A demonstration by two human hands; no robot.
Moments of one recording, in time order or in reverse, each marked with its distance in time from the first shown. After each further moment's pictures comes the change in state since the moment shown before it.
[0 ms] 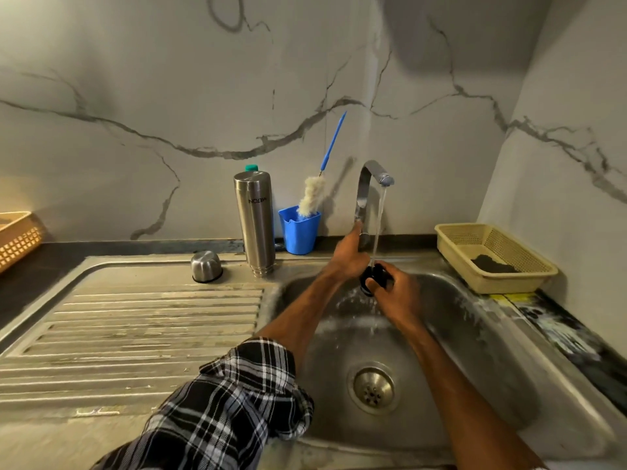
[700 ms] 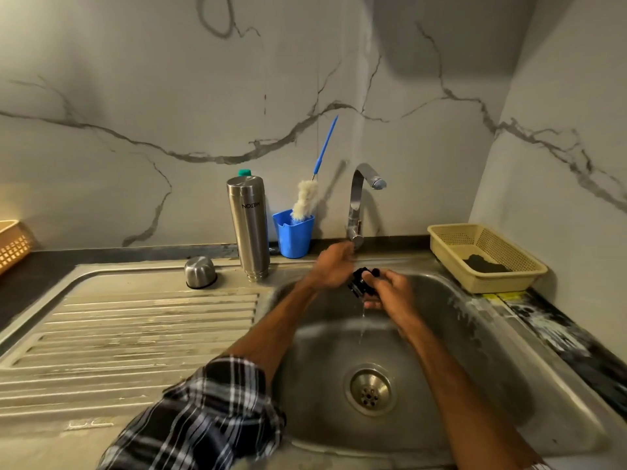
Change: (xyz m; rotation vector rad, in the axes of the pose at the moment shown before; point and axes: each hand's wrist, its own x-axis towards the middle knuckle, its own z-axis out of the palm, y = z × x) left_hand 0.004 -0.027 -0.013 0.101 -0.089 0.038; right_hand 0.014 0.013 0.000 0.319 -0.098 0.269
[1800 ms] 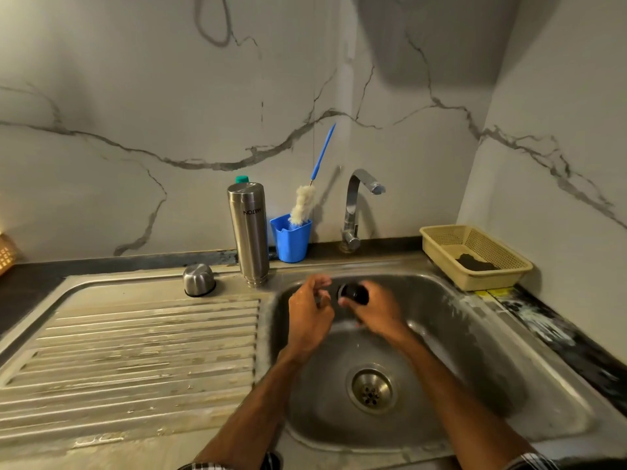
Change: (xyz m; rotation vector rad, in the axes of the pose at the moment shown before) left_hand -0.089 -0.050 0.025 -0.141 0.508 0.082; right_hand -0.021 -0.002 0.028 -0.537 0.026 -0.145
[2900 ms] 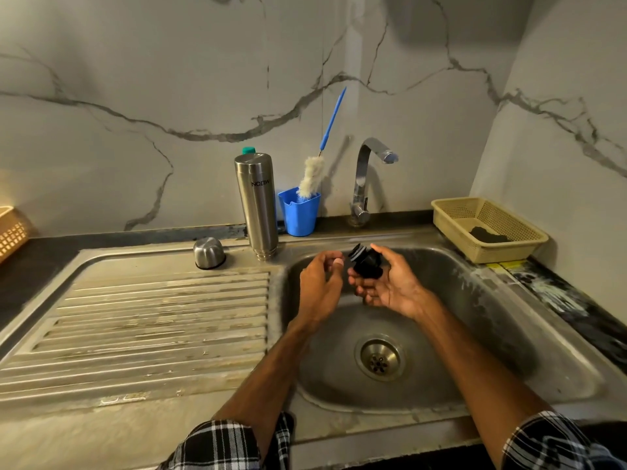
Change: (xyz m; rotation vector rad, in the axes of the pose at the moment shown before) left_hand -0.003 0.008 -0.002 -0.140 -0.040 -0.068; right_hand 0.001 0.009 -0.016 0.861 -0.556 0.419
